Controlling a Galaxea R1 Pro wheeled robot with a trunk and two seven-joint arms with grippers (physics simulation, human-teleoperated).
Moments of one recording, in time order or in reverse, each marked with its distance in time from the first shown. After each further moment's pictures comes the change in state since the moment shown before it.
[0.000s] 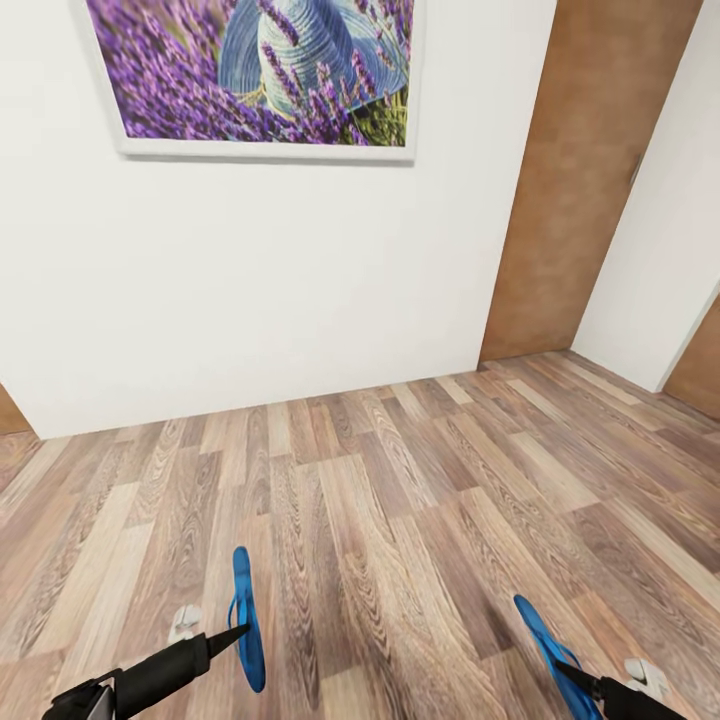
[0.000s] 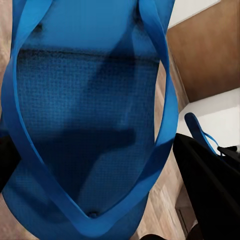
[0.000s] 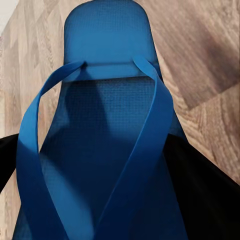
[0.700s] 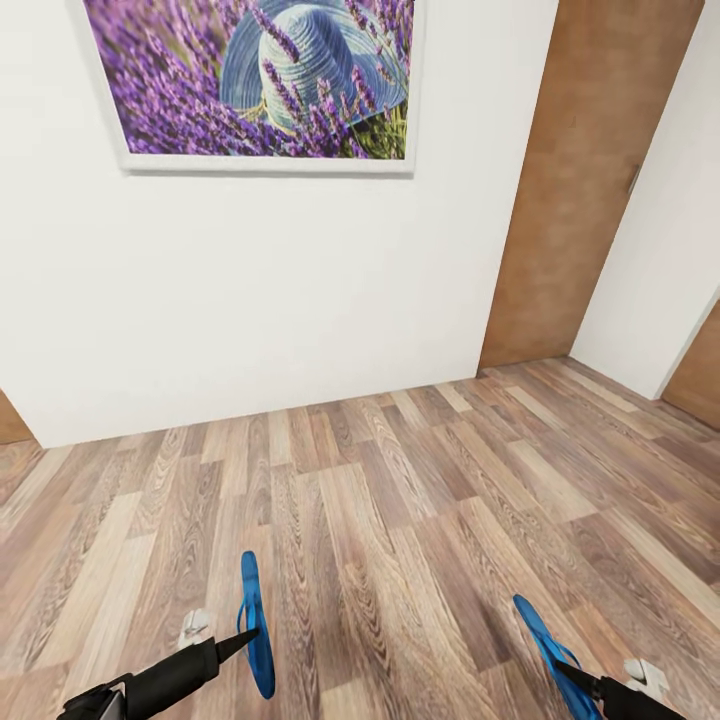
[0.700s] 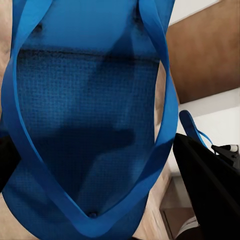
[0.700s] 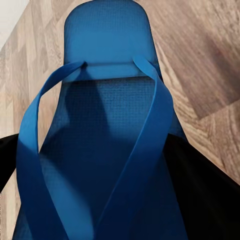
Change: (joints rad) left arm 0.000 -0.026 -0.002 0.023 0.000 0.000 0.005; right arm 0.000 0.001 0.000 0.000 0.000 0.000 0.000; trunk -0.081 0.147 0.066
